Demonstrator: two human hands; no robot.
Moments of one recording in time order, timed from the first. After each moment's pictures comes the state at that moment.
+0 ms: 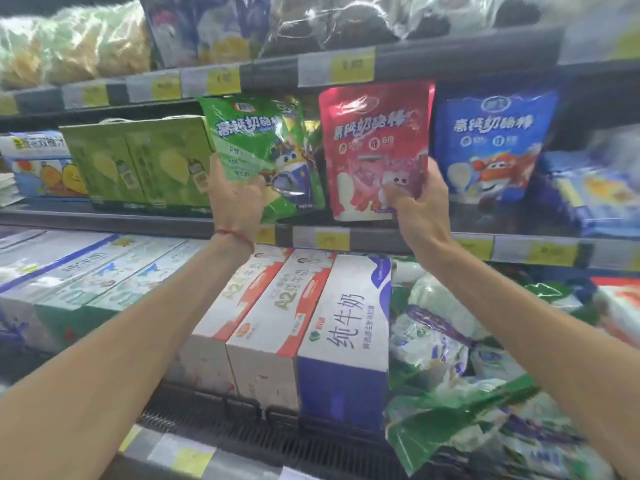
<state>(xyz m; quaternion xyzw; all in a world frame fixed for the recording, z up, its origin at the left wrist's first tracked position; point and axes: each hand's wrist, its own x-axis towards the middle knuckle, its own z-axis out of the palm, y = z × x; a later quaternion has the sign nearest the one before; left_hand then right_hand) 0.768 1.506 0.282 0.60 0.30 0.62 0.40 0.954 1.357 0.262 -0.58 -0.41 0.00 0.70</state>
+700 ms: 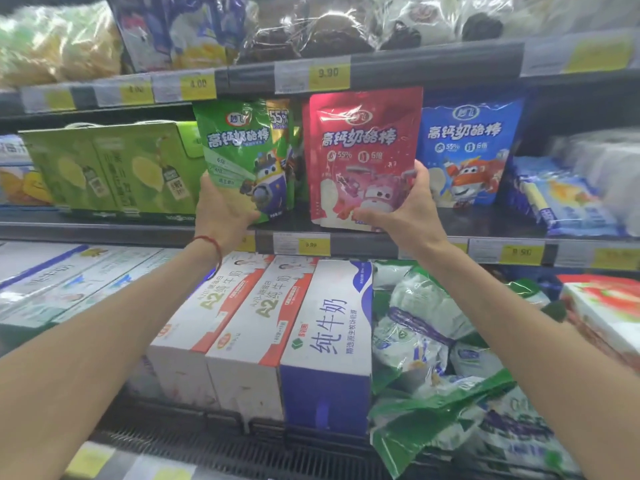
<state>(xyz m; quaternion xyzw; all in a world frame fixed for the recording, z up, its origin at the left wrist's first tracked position) 0.768 1.538 0.266 0.75 0.38 0.49 0.24 0.973 1.342 0.260 -0.60 -0.46 0.01 0.65</state>
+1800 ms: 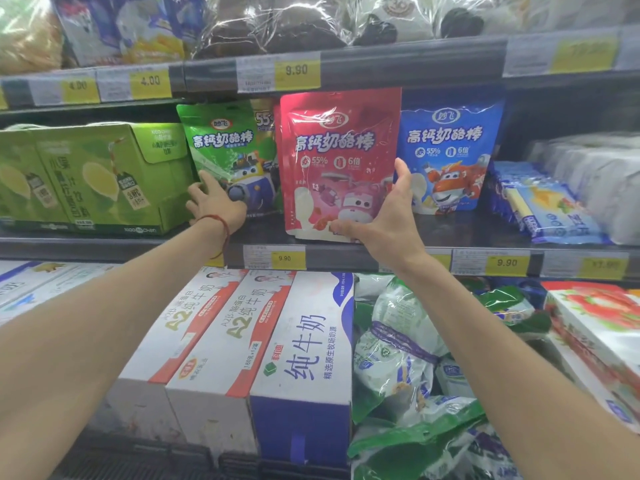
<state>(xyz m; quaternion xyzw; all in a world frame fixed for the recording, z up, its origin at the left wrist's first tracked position) 0.839 1.582 0.275 0.75 0.52 0.37 0.19 0.982 1.355 0.257 -0.64 -0.44 -0.01 0.63</state>
